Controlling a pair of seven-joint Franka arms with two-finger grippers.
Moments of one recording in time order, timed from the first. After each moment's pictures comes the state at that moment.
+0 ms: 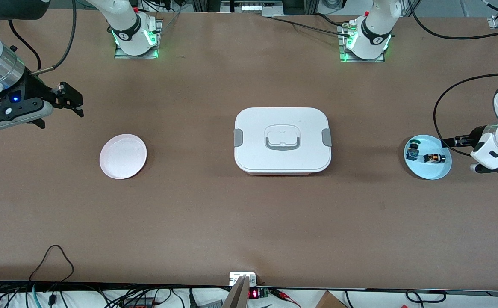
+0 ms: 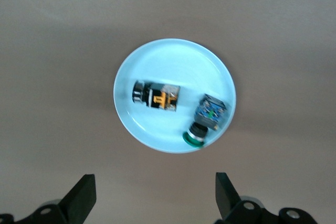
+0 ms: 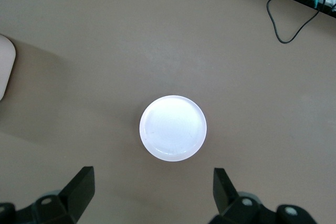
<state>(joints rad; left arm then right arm) 0.26 0.32 0.00 -1.85 0.16 1.93 0.07 0.18 0.04 -0.04 -1.61 -0.01 1.72 -0.22</state>
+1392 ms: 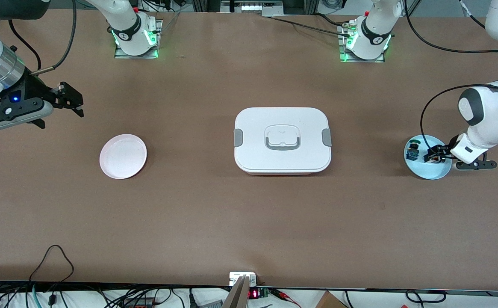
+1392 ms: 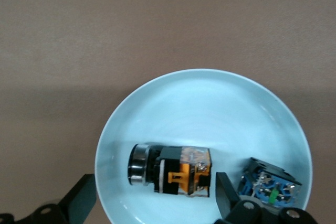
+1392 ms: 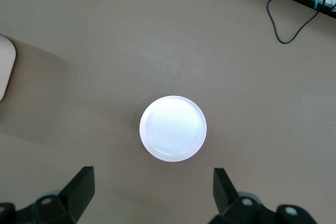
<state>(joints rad) 0.41 0.42 -0.05 -2.13 0.16 2.56 0.19 0.18 0.04 -0.04 -1.61 -0.01 1.73 -0.22</state>
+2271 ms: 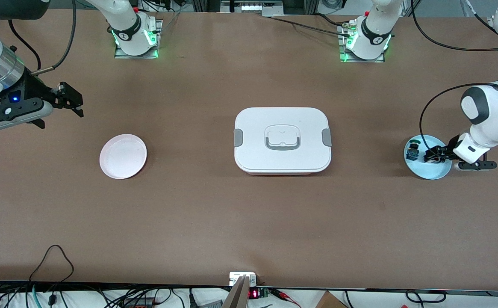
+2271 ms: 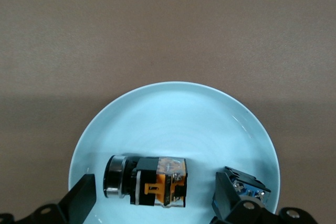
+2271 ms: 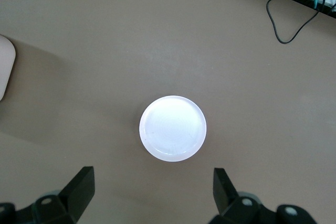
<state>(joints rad) 0.64 0.44 -0.28 -2.13 0.16 2.58 0.20 0.18 0.04 -0.04 -1.61 -0.01 1.73 -0.22</state>
